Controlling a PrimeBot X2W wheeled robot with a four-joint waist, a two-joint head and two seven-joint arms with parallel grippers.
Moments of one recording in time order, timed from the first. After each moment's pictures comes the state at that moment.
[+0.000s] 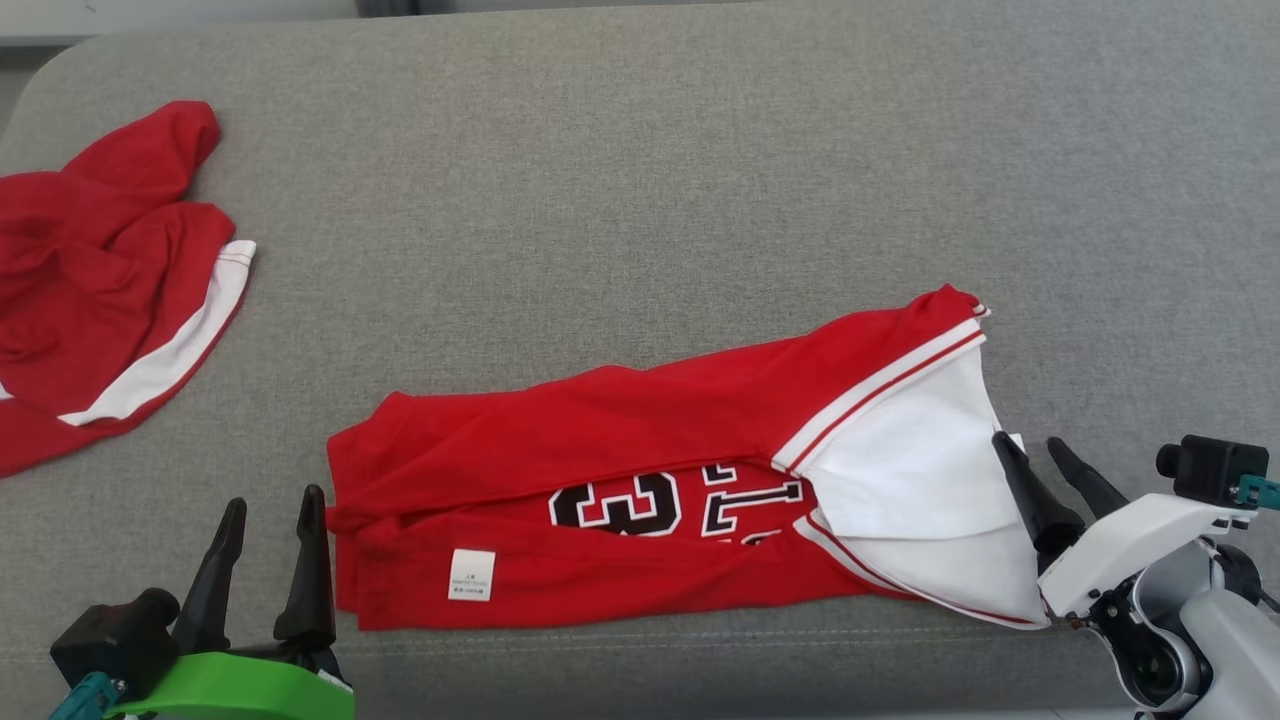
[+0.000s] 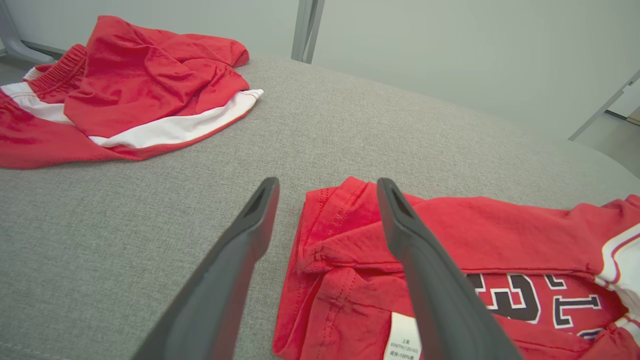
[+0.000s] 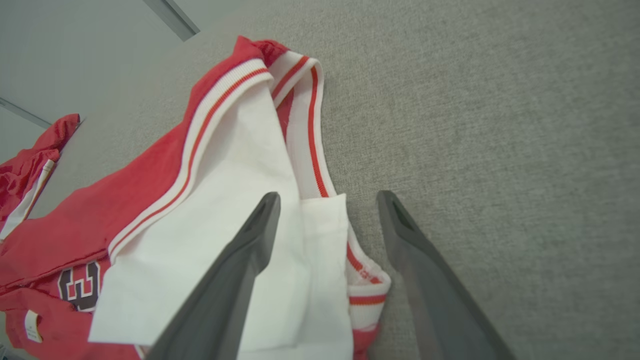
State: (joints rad) left arm 0.12 0.28 -0.25 -0.07 -0.68 0.10 -0.25; right arm -0.08 -0.36 0.37 0.32 0.84 0.05 -0.09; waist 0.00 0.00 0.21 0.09
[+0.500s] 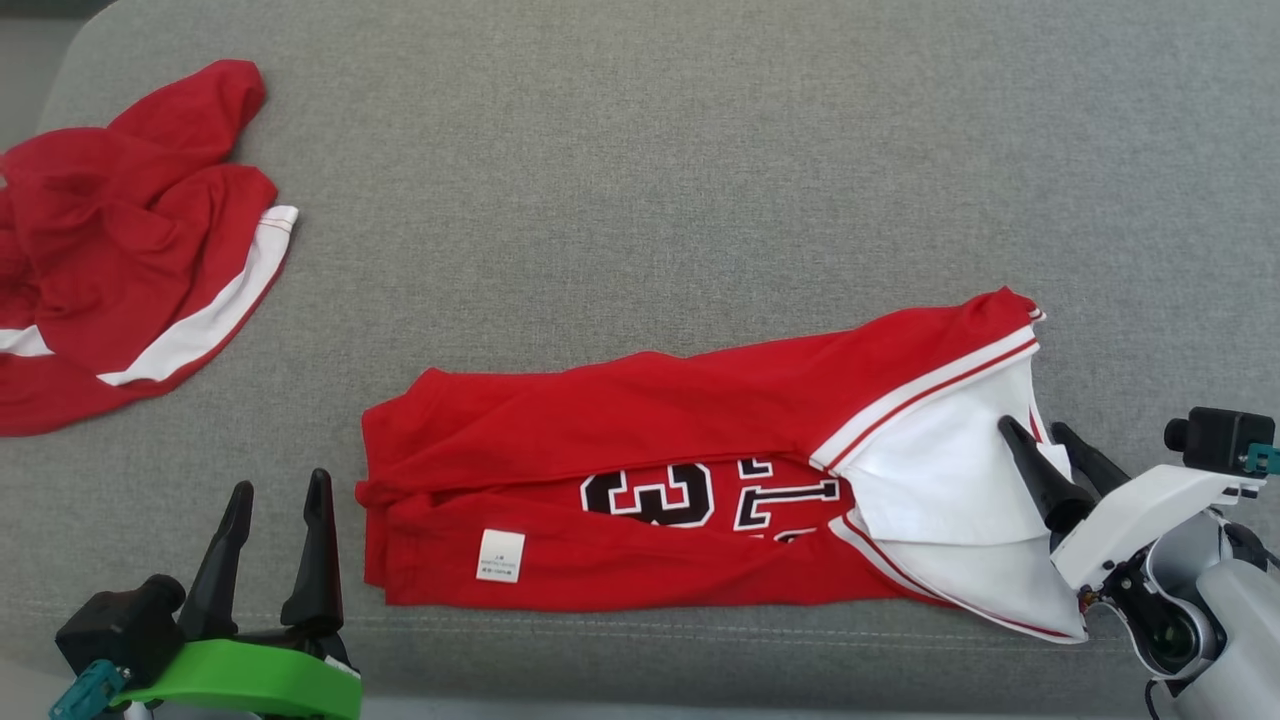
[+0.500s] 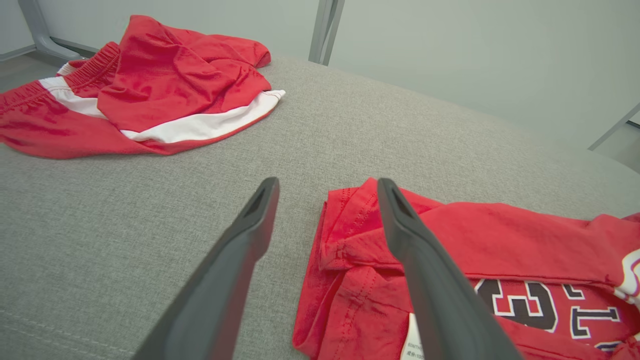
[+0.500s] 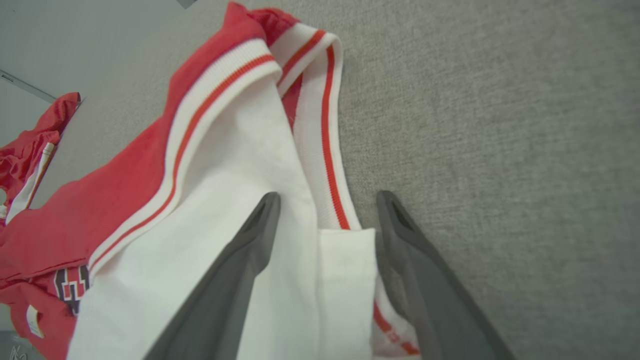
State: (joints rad) left arm 0.09 0.26 -0.26 -0.07 -0.67 0.10 -0.25; right arm -0.16 -0.38 0.38 0.43 0.87 0.10 -0.01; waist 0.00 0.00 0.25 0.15
